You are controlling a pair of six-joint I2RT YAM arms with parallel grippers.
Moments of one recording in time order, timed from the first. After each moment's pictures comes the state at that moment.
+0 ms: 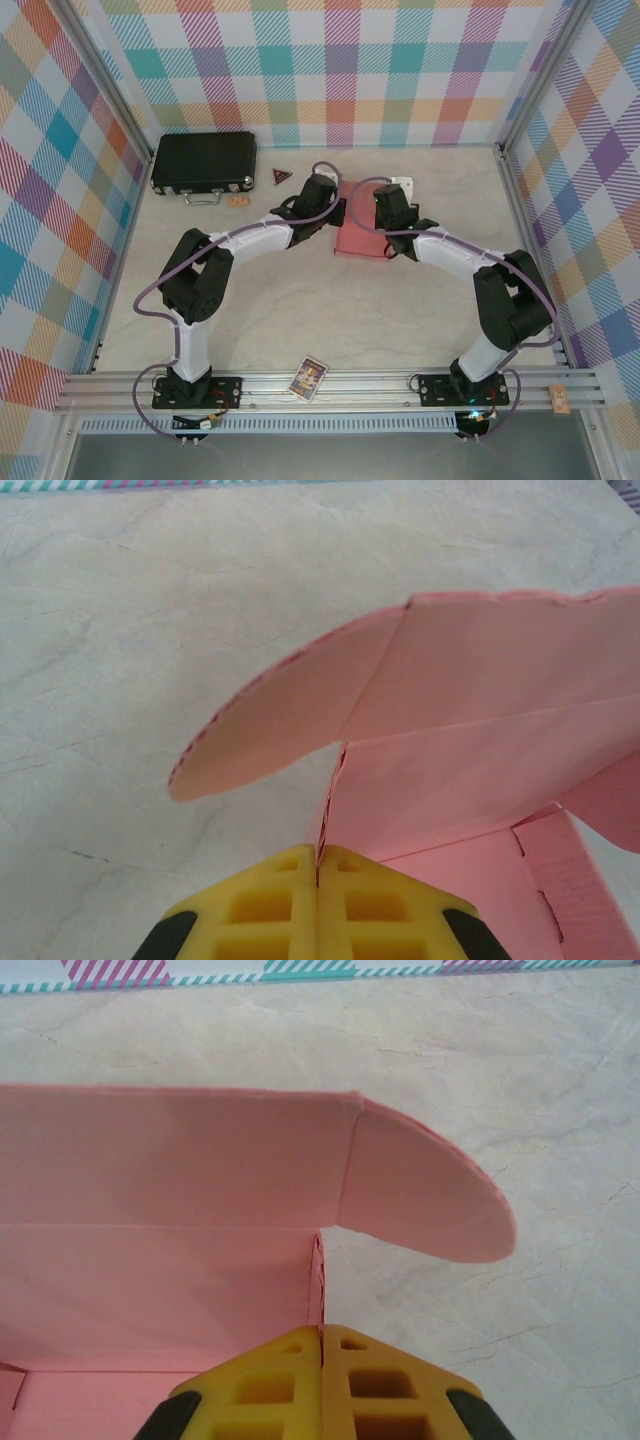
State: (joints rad) left arm -0.66 1.95 1.39 -0.03 -0.13 -0.34; right arm 0.51 1.63 1.02 -0.10 0.53 0.36
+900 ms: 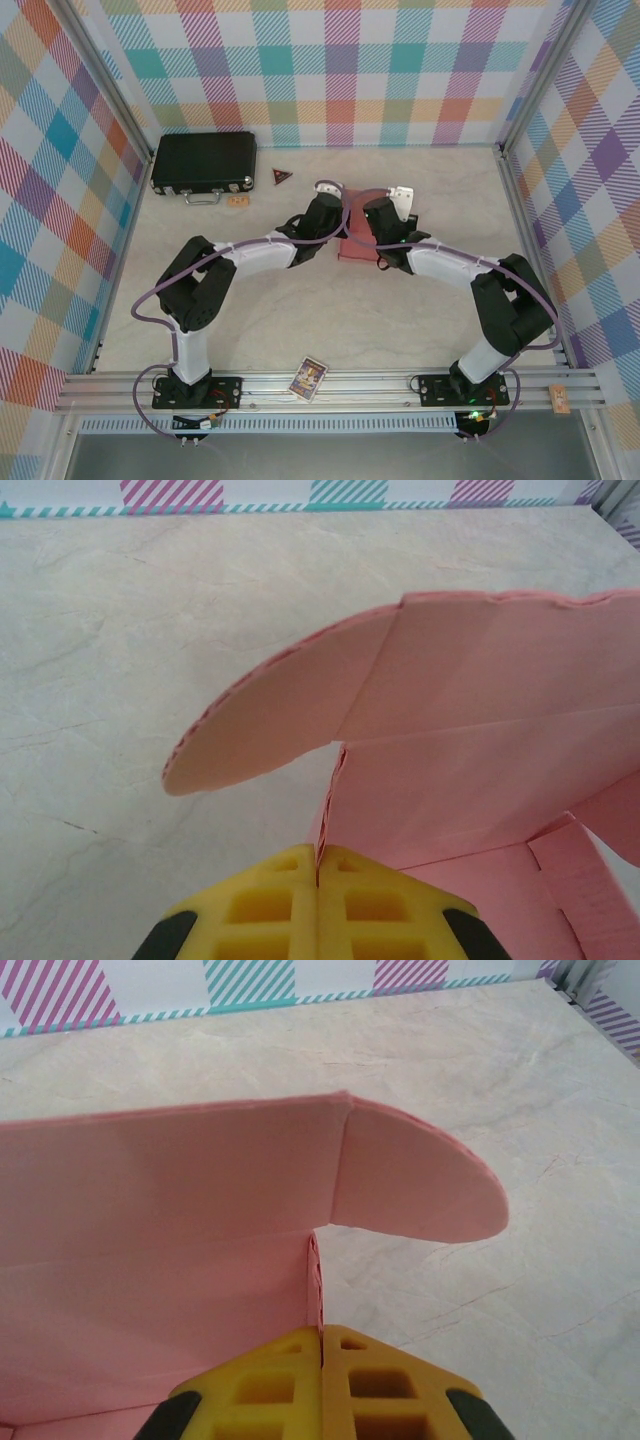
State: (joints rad) left arm -0.74 1.90 1.23 0.15 -0.28 -0.37; right arm 0.59 1.61 0.94 -0.05 0.74 0.48
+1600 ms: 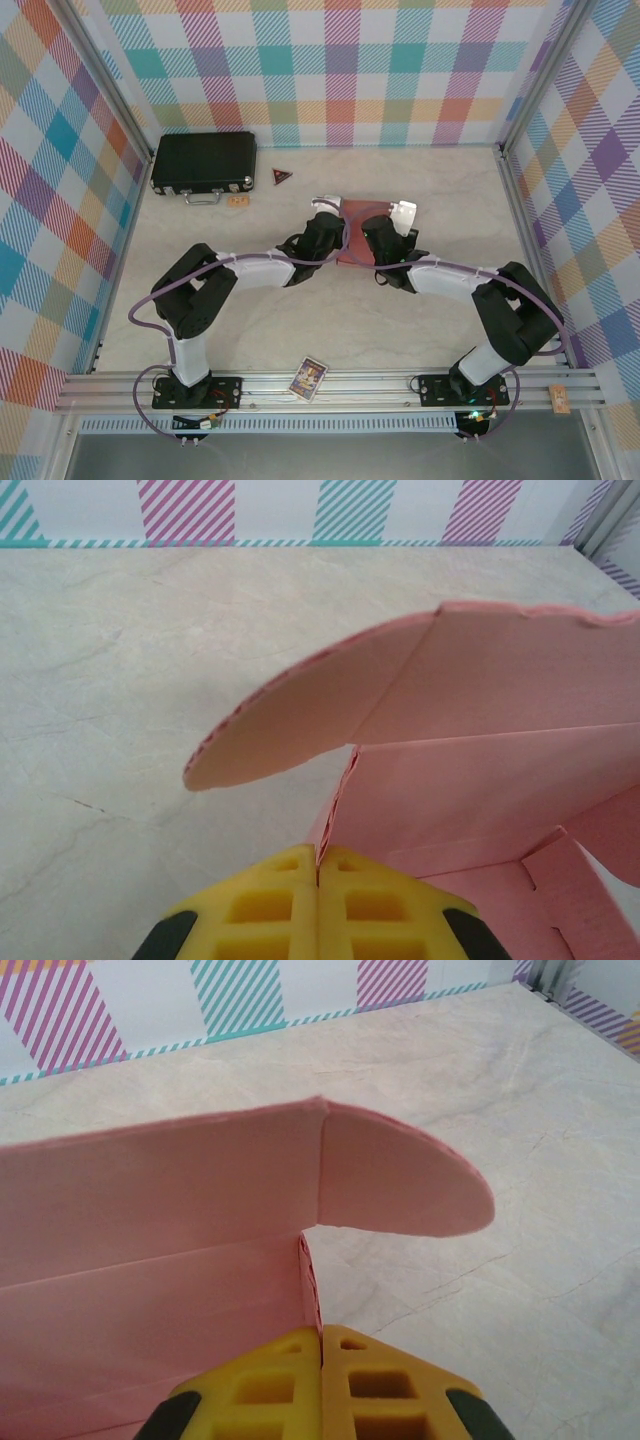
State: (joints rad) left arm -0.80 1.86 1.06 0.38 -0.40 -0.37; right arm 0.66 1.55 0.78 0.12 0.83 0.57
